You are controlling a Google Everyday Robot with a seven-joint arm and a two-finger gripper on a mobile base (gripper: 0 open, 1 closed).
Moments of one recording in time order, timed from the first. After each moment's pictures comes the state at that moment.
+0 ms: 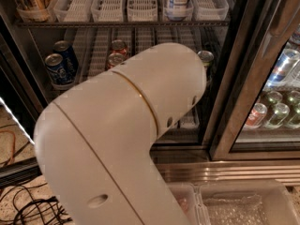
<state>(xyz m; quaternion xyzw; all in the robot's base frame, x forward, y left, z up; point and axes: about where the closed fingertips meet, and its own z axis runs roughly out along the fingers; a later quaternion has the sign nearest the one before) 0.722 0.198 0.614 -0.29 0.81 0.16 0.47</state>
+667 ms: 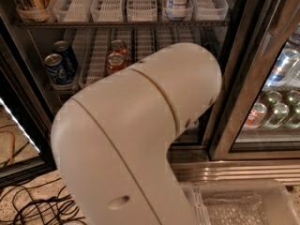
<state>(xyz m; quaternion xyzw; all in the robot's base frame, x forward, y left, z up) 0.715 0.196 0.620 -0.29 0.82 0.18 0.47</state>
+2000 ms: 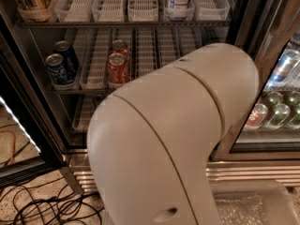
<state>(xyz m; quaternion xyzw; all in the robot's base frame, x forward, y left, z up) 0.691 0.178 0.628 -0.28 0.83 0.20 0.43</state>
